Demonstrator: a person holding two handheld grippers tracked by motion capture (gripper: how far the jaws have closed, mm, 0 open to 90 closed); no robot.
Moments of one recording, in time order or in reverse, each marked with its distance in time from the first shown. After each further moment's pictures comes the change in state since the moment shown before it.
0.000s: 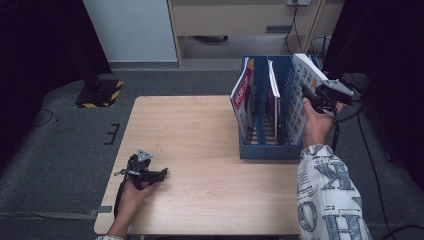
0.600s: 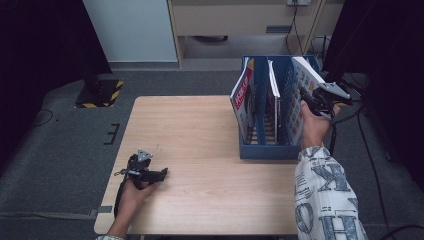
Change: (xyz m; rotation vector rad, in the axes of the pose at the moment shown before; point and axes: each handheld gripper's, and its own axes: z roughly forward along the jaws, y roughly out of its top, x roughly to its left) left arm 0.000 0.000 0.001 -0.001 0.001 -0.002; right arm 0.003 -0.010 0.002 0.007 -0.005 -0.007
